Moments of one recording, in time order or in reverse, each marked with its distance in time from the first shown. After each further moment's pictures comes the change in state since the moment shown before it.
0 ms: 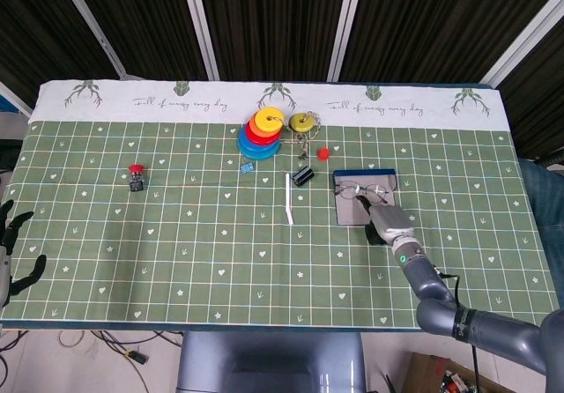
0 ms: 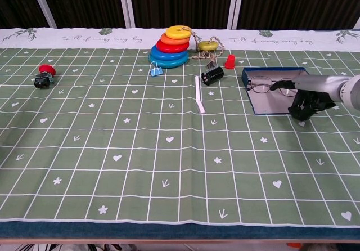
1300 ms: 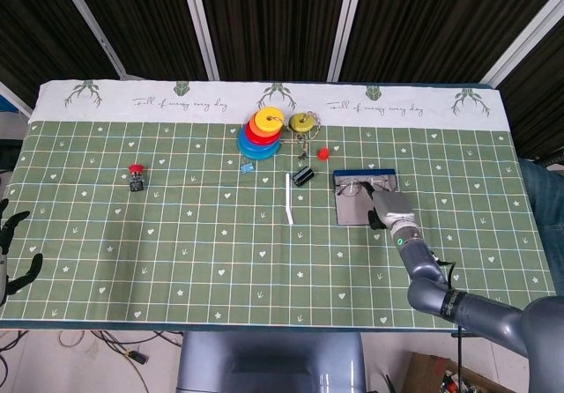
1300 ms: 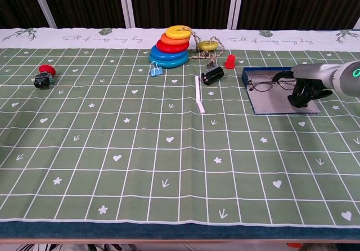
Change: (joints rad) left arm 0.004 0.003 -0.004 0.001 -0.001 0.012 0.001; right arm 0.082 -0.041 0.016 0.130 0.158 -0.046 -0.068
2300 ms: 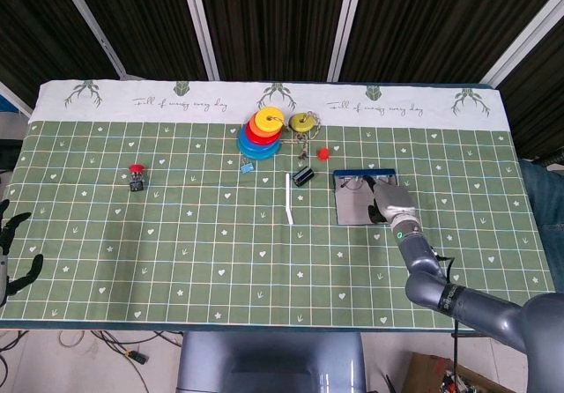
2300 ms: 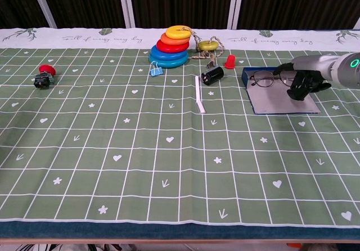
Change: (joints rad) left arm 0.000 0.001 0.002 -0.003 -0.003 -0.007 0.000; right arm 0.013 0.021 0.022 -0.025 0.028 0.017 0.004
